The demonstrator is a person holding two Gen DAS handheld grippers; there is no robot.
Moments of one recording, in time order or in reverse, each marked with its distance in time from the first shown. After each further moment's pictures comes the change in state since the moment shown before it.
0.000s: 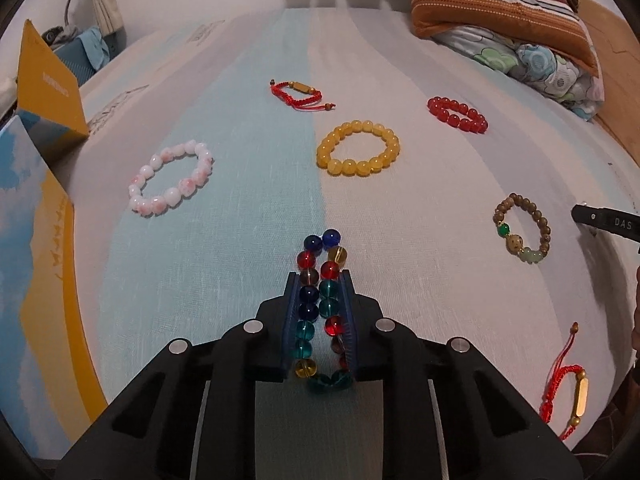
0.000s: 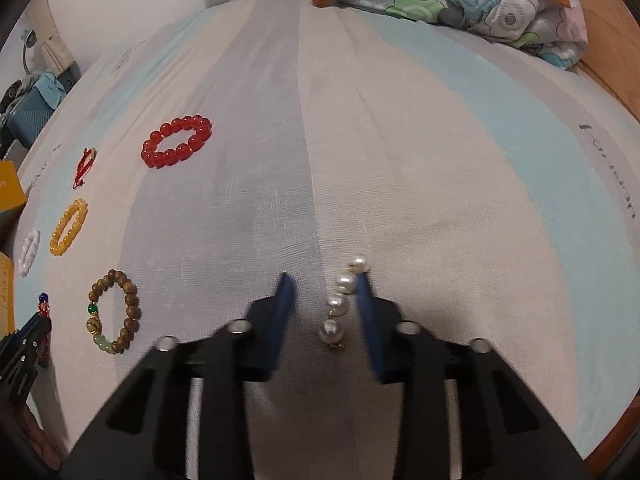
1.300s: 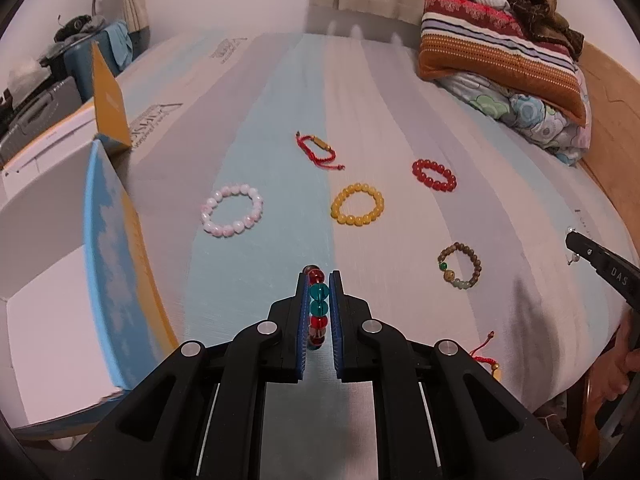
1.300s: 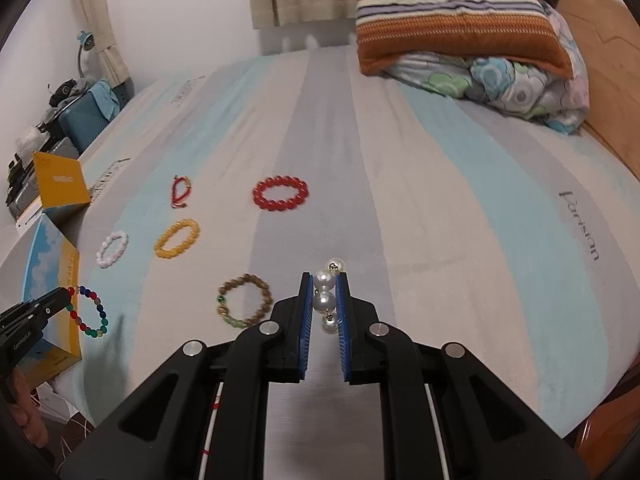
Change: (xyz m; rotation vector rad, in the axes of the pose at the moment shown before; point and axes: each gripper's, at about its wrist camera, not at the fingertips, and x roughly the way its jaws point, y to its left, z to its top) left arm -0.111 0.027 0.018 -0.095 -0.046 -0.044; right arm -0.133 0.051 -0.012 -0.099 -0.187 0.071
